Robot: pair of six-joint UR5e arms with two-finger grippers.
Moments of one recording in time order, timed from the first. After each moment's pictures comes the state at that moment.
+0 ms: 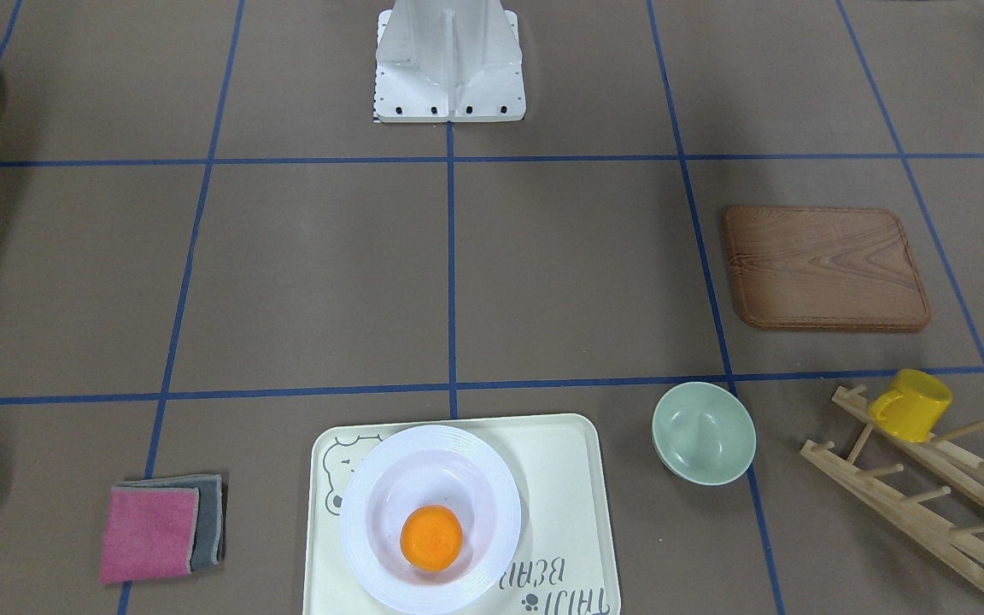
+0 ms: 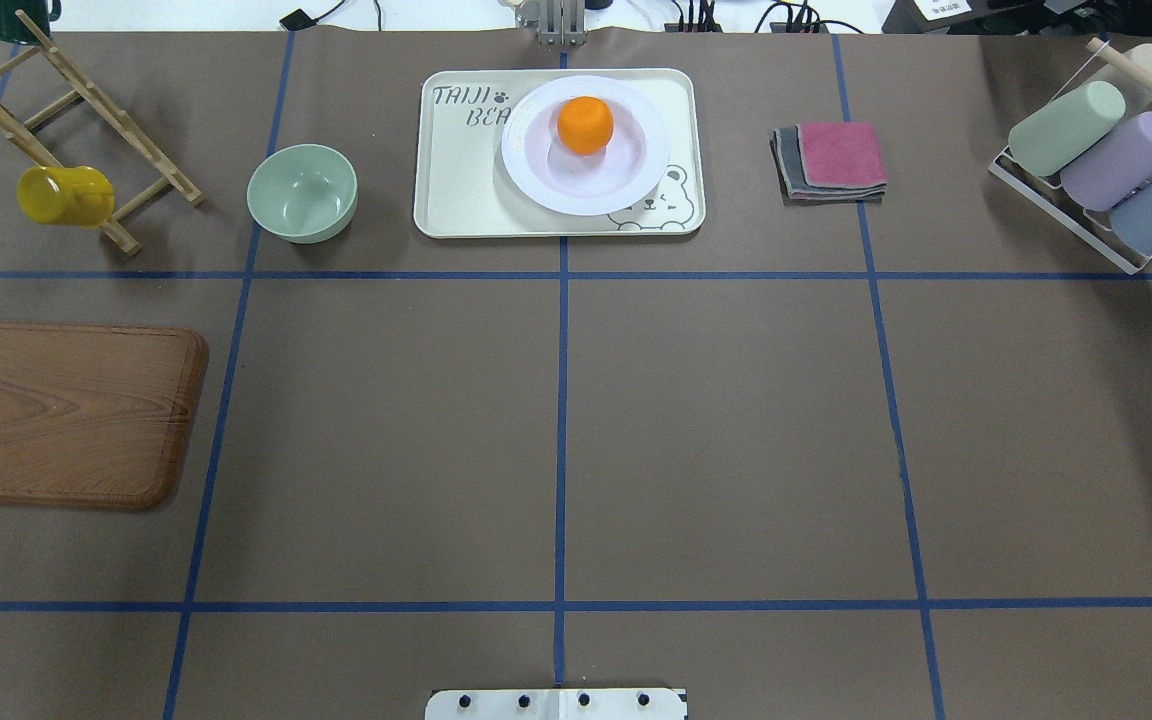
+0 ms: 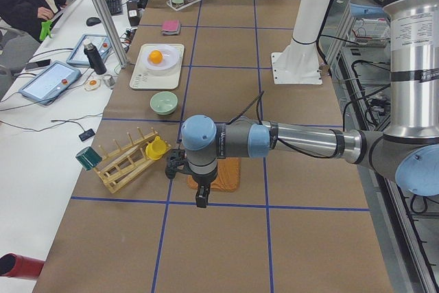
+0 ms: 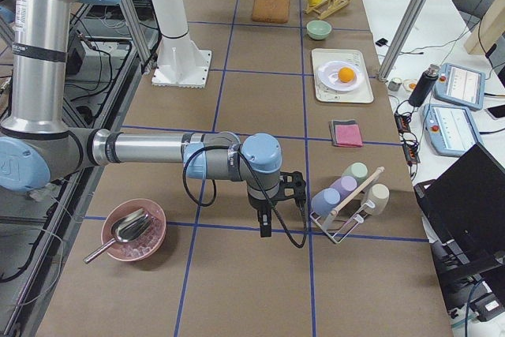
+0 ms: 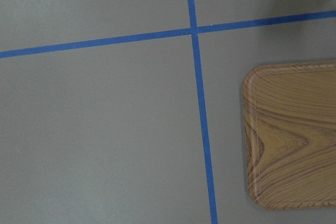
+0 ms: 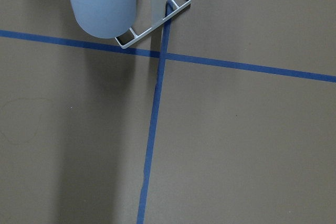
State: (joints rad) left arm -1.60 -1.45 -1.80 -1.43 -2.31 0.15; right arm 1.62 -1.74 1.78 -1.58 2.29 -0.12
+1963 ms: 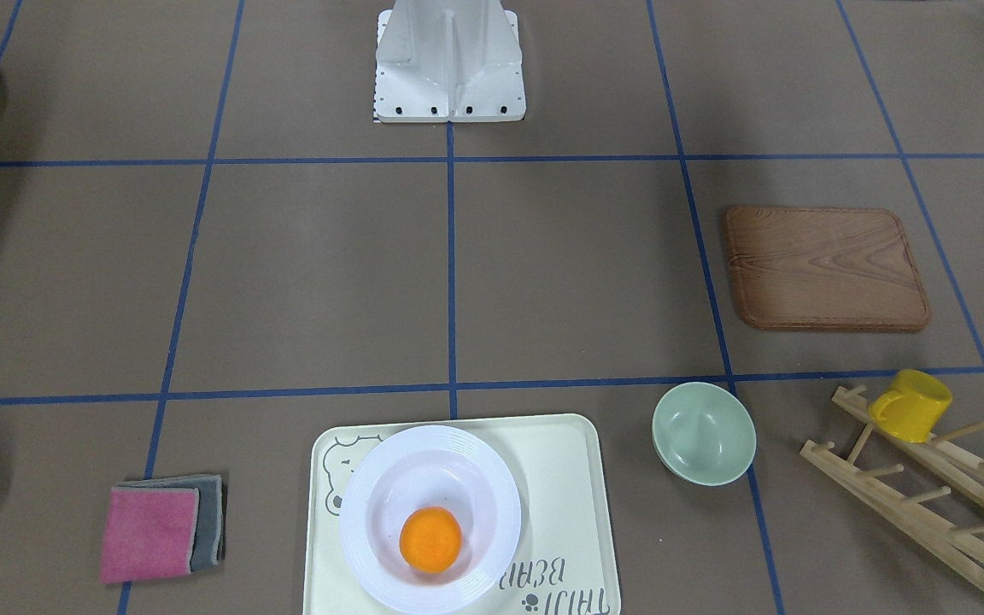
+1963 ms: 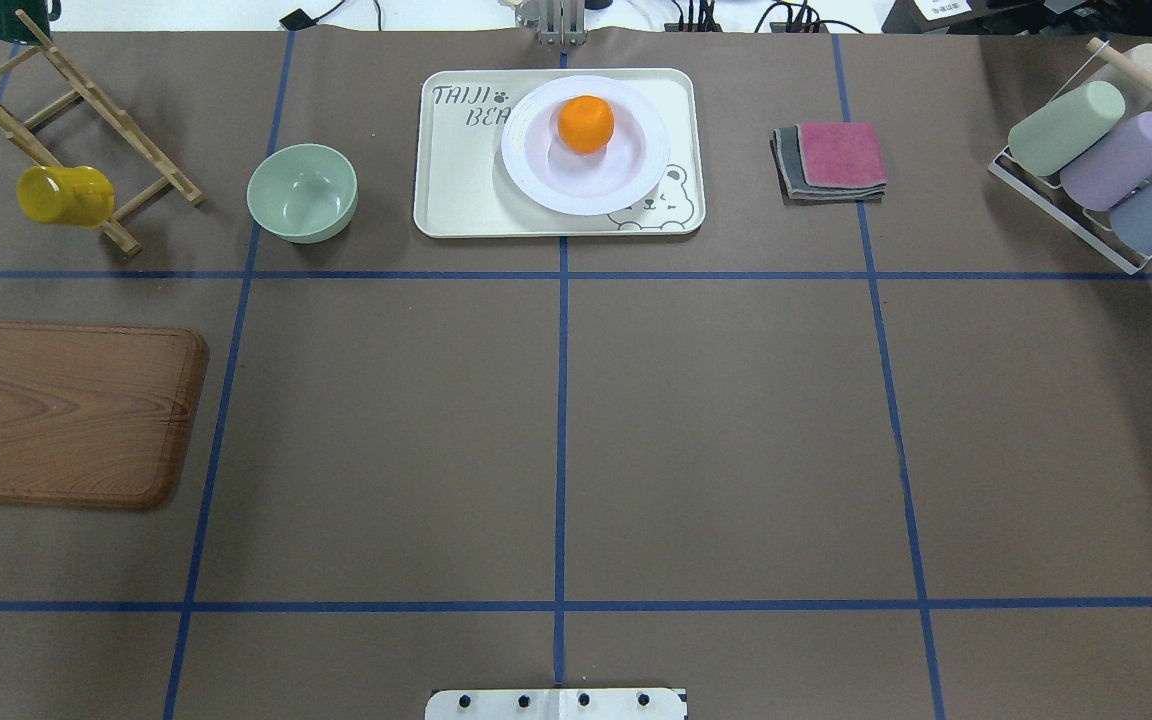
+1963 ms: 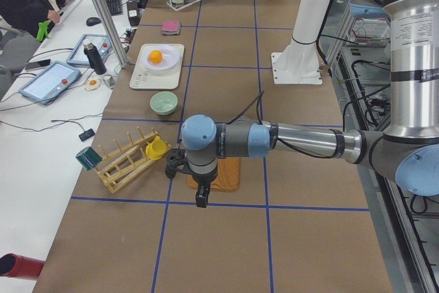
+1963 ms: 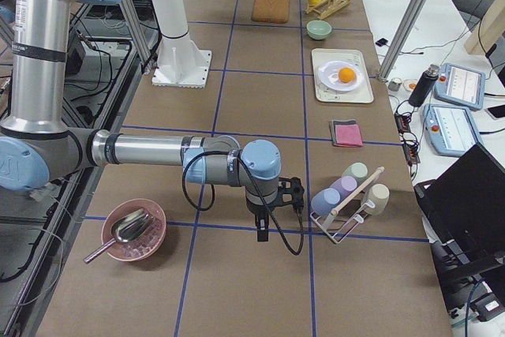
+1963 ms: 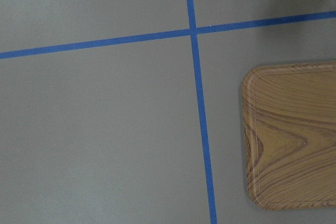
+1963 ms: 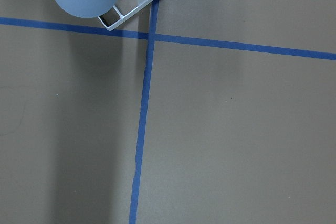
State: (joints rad) left arm -1.60 -1.45 -1.80 -1.43 -2.31 0.15; right arm 1.62 -1.74 1.76 -1.58 2.29 -0.12
